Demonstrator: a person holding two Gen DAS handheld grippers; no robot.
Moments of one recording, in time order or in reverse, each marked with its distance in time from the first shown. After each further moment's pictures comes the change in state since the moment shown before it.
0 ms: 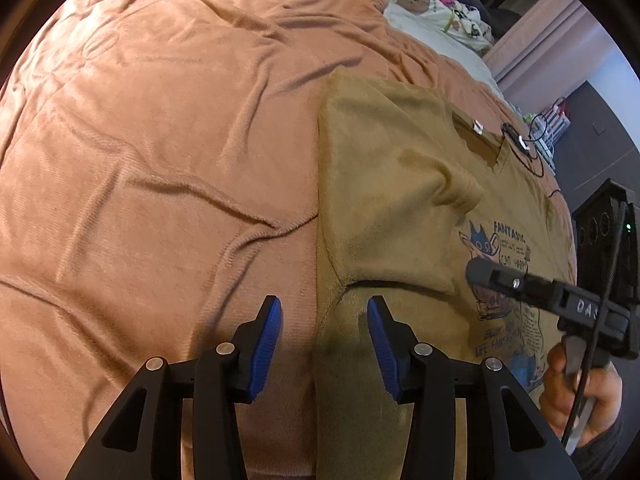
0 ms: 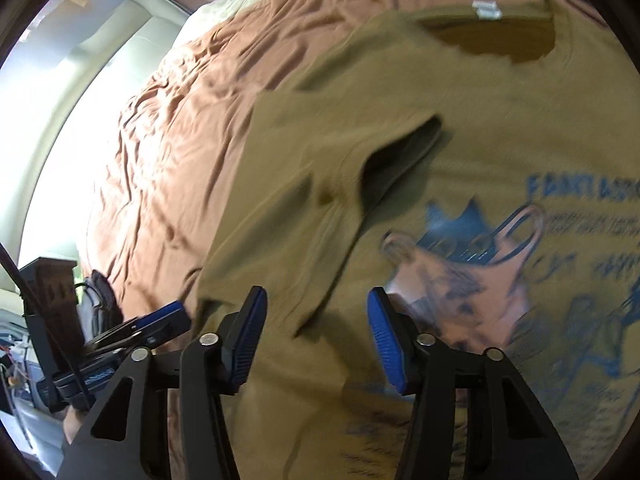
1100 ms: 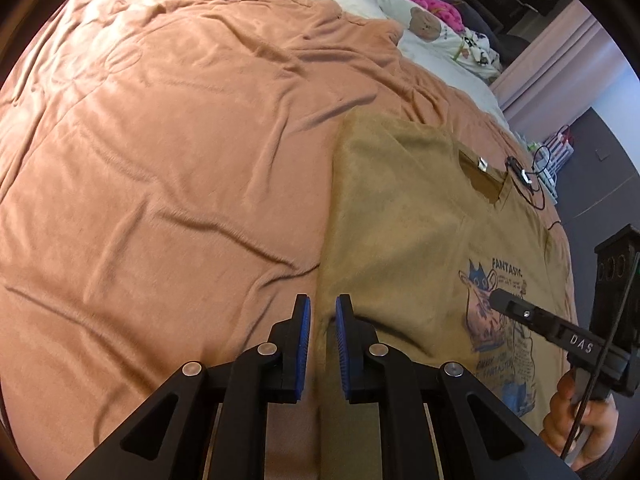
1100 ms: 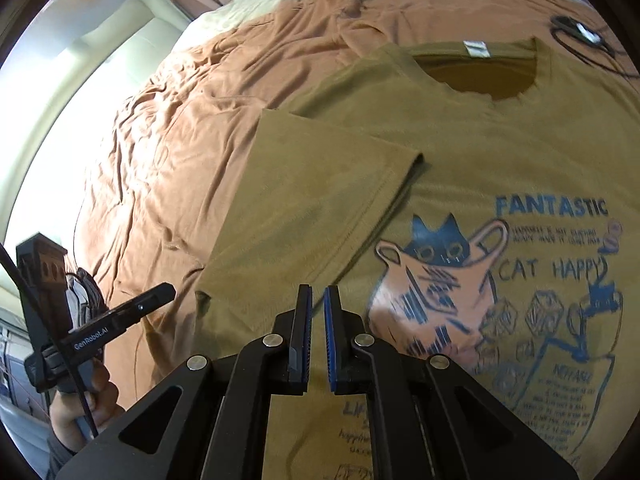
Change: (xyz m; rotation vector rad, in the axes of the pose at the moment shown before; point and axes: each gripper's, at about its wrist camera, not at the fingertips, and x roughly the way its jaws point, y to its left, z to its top) left arm -0.019 0.006 0.016 -0.048 -0.086 0.011; right arm -0.022 0.029 -0.003 -0.084 -0.096 -0.126
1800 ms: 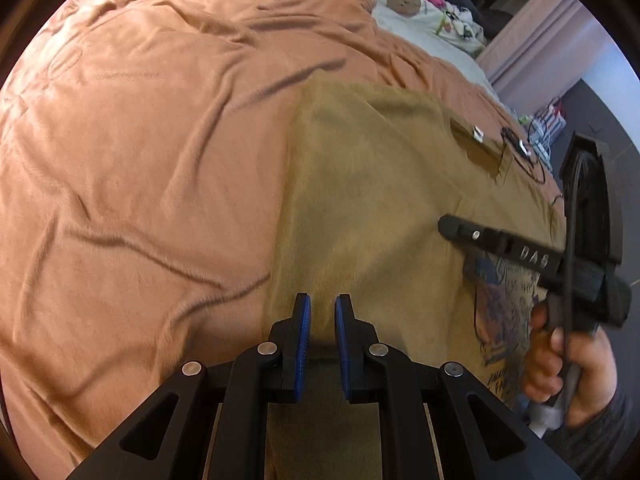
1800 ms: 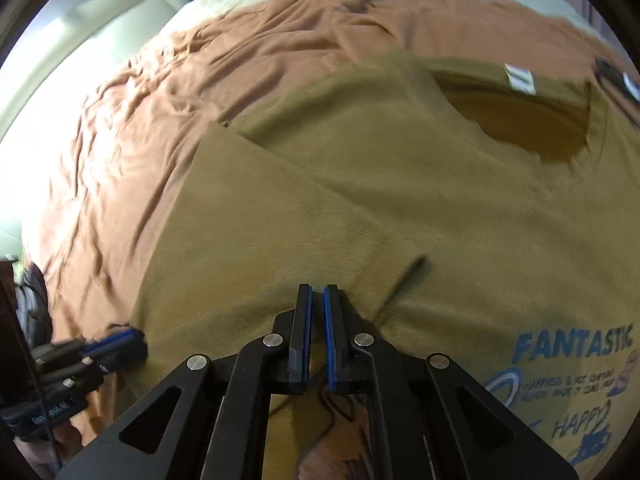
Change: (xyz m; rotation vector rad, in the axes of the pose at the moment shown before) left arm 0.052 -0.028 0.002 0.077 0.059 -0.026; right arm 0.068 -0.036 0.035 -0.038 -0.008 -0.047
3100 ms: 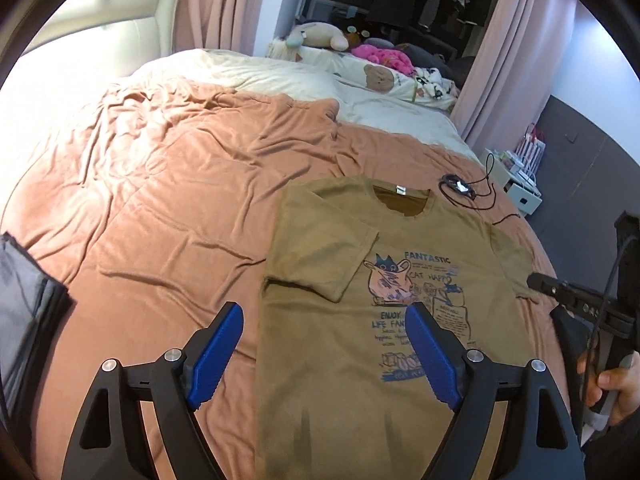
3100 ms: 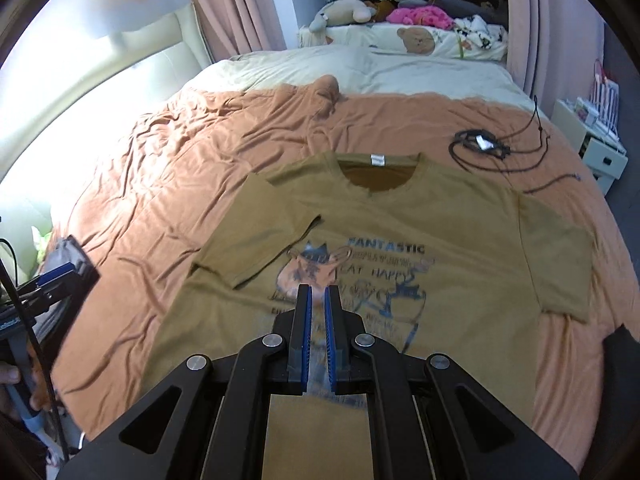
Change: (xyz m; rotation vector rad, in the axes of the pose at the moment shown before) left arm -0.227 -0.102 -0.104 0.066 -0.299 0.125; right arm -0.300 0.028 -0.156 -0.119 -0.198 -0.130
